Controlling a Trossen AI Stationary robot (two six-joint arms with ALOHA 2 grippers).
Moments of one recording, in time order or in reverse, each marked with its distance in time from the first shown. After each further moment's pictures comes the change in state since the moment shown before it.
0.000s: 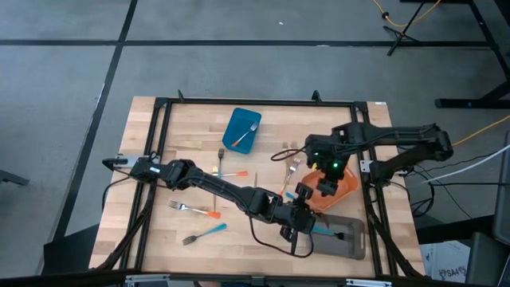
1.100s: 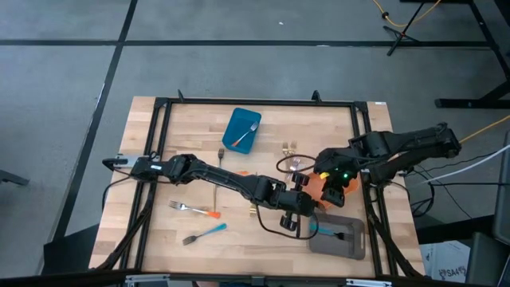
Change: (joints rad) left arm 0.071 0.000 -0.001 -0.112 0.099 -0.161; right arm 0.211 -0.101 0.000 0.147 0.267 0.135
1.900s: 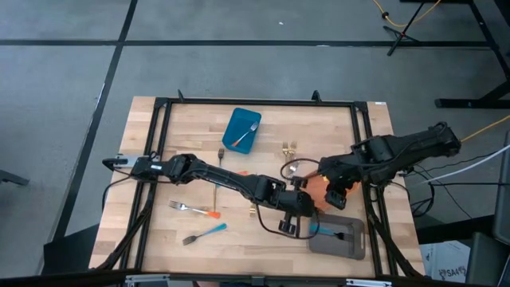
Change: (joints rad) left arm 0.001 0.000 0.000 -0.018 0.131 -0.096; right arm 0.063 -0.011 0.000 -0.074 0.122 0.082
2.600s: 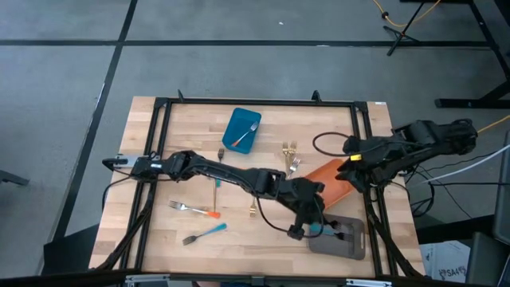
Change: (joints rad) left arm 0.044 -0.018 -0.001 0.361 0.388 -0.027; right arm 0.000 -0.266 0.000 0.004 0.214 0.046
